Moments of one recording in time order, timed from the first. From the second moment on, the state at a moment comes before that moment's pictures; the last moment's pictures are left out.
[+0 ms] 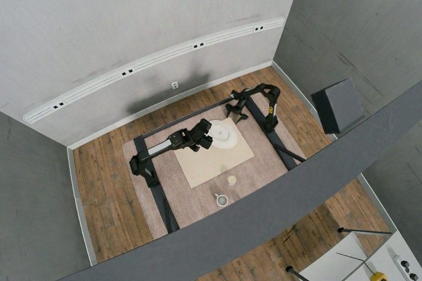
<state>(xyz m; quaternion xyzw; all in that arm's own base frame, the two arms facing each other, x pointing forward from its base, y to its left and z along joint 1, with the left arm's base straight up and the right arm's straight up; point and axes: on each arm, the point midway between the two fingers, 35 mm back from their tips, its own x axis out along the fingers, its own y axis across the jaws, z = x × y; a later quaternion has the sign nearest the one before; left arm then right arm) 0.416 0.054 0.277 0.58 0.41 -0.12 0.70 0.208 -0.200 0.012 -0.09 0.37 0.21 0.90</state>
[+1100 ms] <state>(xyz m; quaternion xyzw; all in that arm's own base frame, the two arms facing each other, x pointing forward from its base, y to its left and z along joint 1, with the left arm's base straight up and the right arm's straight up) 0.416 0.054 0.277 0.58 0.41 -0.12 0.70 0.199 -0.204 0.011 -0.09 0.37 0.21 0.90</state>
